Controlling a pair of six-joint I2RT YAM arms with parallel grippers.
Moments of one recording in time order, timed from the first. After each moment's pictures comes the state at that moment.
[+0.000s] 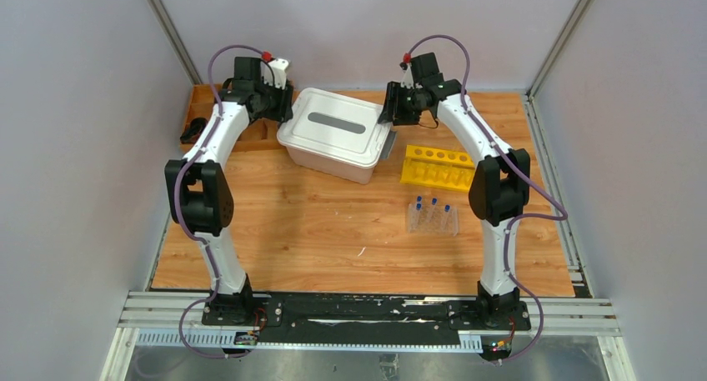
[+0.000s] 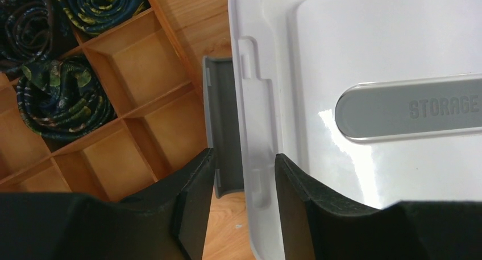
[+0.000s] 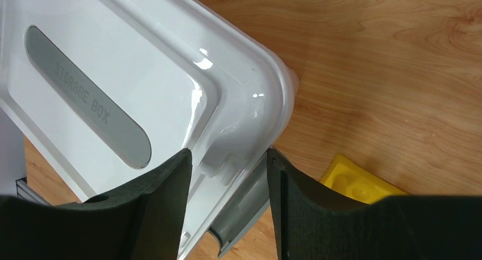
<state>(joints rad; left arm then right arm) -0.07 1.90 1.71 -0.54 0.29 0.21 0.35 2.10 2.02 -0.72 -0.32 0.35</state>
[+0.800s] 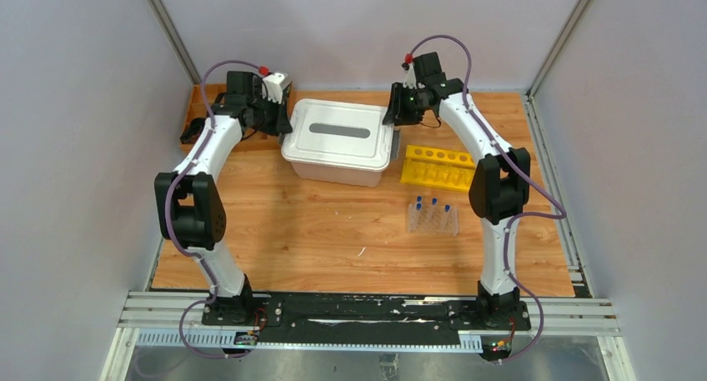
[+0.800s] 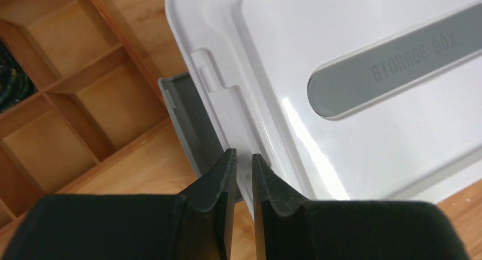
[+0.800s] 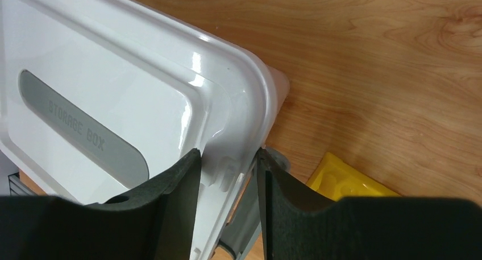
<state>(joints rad) -0.05 1.79 1.53 -0.50 0.49 0.21 0.33 2.12 2.03 -0.74 -0.33 0.32</state>
